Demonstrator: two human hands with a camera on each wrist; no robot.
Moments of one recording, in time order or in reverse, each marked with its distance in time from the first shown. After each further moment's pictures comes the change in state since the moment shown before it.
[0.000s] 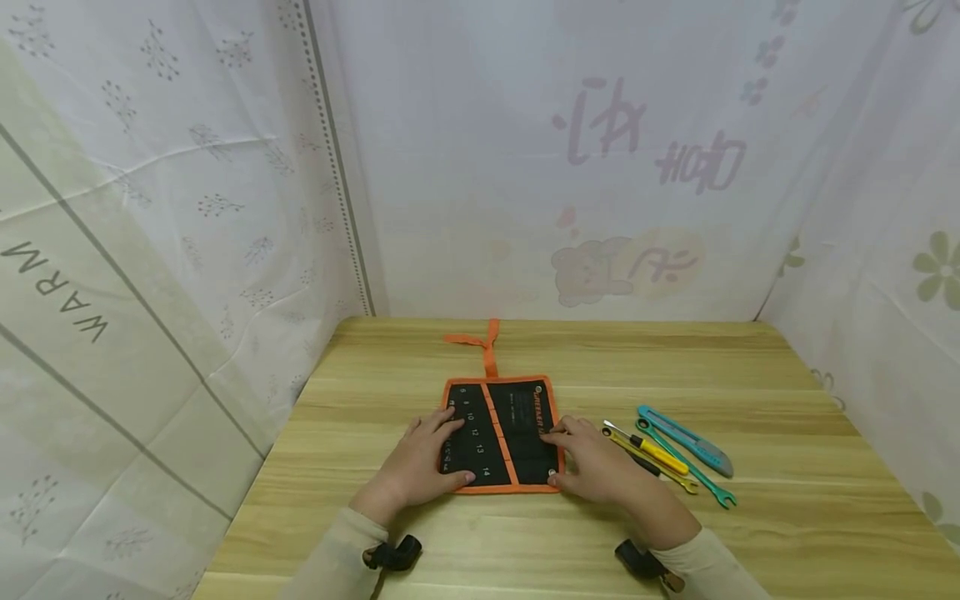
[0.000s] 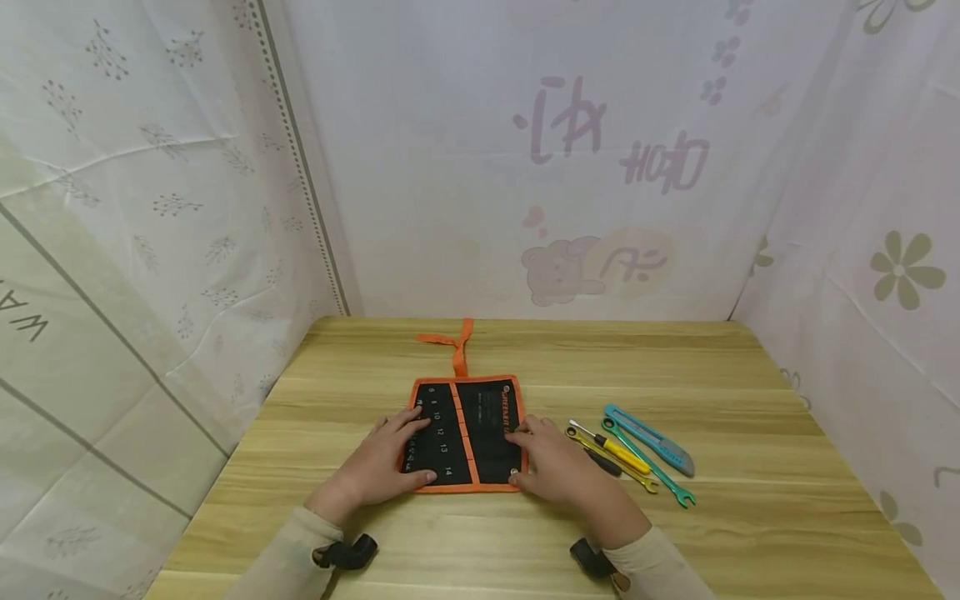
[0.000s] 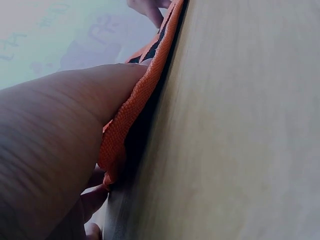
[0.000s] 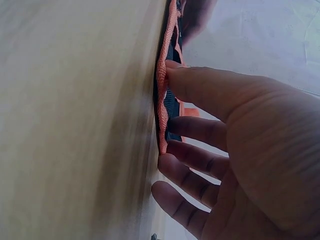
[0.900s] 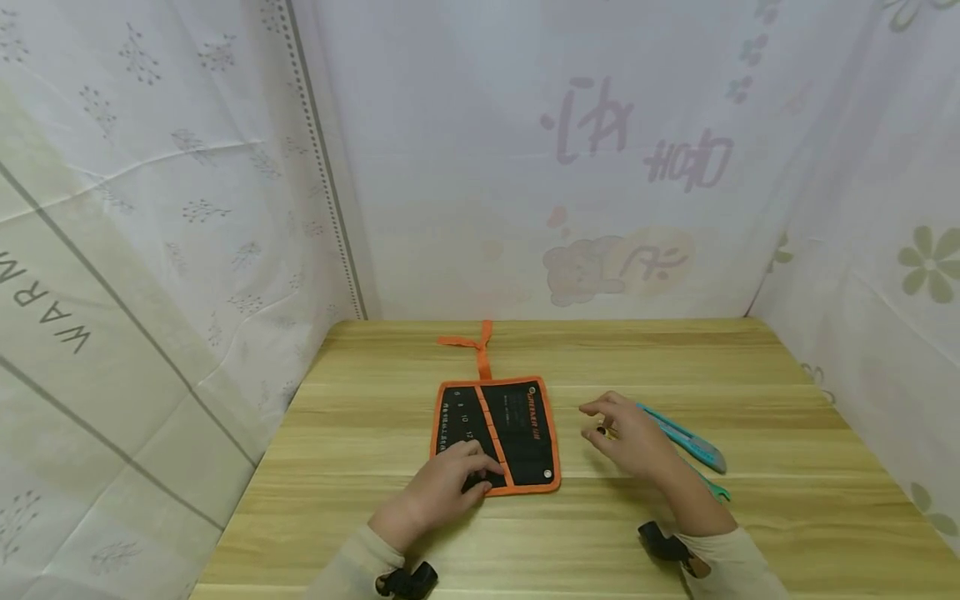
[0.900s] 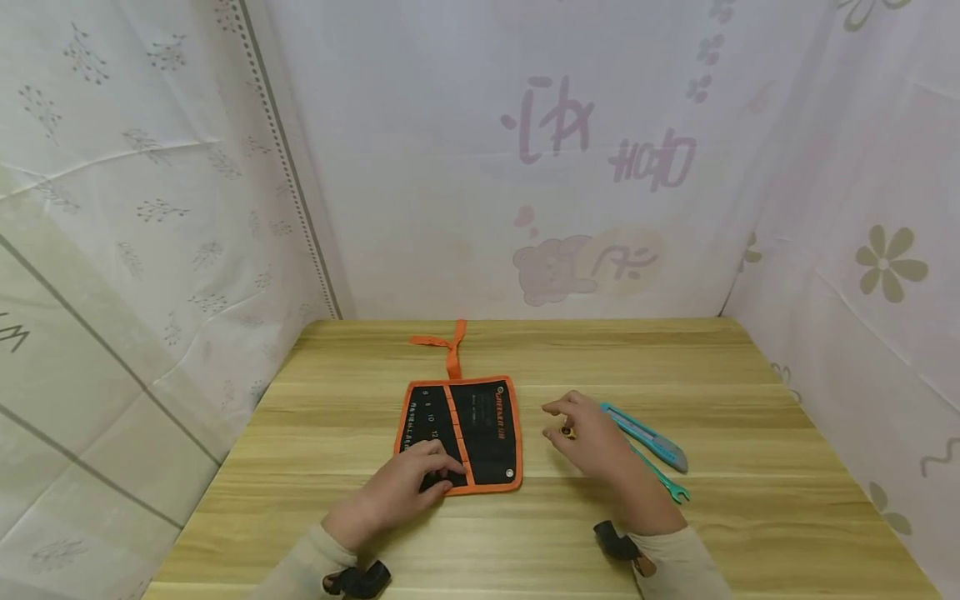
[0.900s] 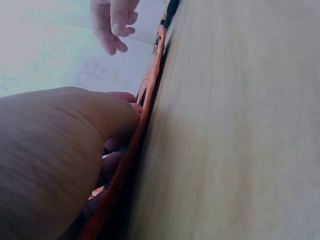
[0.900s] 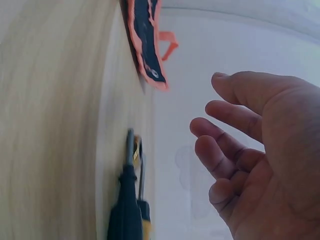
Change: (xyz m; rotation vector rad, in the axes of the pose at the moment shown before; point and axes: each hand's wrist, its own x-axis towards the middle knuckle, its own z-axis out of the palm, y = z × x) left_hand 0.004 0.041 0.021 -0.090 0.006 0.324; right_hand -0.022 0.046 -0.038 0.206 0.255 0.080
